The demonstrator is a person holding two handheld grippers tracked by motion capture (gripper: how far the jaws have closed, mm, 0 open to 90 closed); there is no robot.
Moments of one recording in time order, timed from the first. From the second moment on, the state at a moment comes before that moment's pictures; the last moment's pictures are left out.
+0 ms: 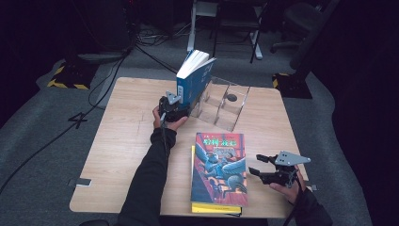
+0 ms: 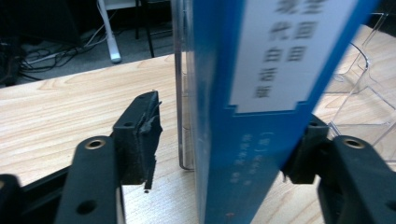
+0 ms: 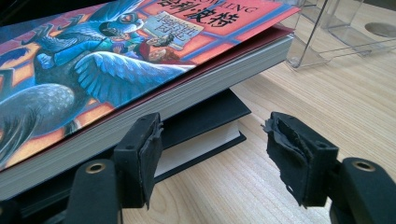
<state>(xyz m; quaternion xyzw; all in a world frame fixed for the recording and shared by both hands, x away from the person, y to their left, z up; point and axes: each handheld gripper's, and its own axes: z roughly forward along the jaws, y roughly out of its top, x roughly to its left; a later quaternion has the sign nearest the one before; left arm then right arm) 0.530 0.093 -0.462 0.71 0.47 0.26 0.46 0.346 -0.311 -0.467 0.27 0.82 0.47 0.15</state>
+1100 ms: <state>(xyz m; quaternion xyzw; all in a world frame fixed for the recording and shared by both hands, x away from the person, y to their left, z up) 0.531 0.088 -0.470 0.71 0.47 0.24 0.46 0.346 -0.308 -0.469 0.27 0.83 0.47 0.15</state>
